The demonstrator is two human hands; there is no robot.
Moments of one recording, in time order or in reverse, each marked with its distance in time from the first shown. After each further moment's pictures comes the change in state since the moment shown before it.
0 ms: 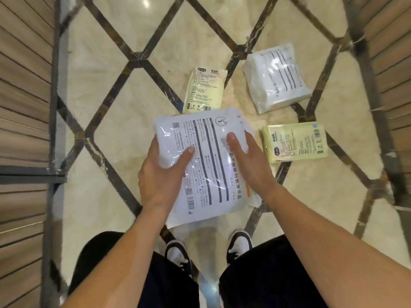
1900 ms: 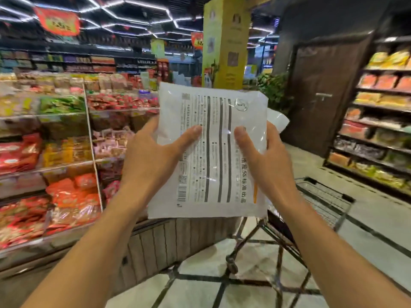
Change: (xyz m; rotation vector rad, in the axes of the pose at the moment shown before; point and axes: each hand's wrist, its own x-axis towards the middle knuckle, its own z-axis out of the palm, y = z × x) left_hand -0.940 0.495 -0.306 -0.198 -1.828 1.387; right_hand -1.132 -0.315 -0.257 0.041 2.254 0.299
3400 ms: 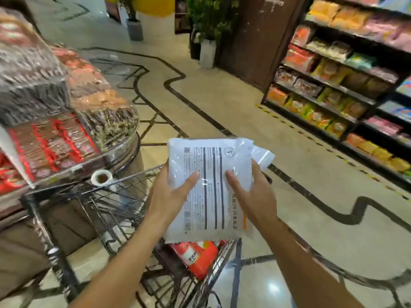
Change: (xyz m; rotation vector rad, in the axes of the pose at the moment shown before) left_hand 0.144 -0.187 0.843 -0.174 -0.473 -0.492; right_hand 0.352 0.677 -0.295 -0.400 -0.065 0.494
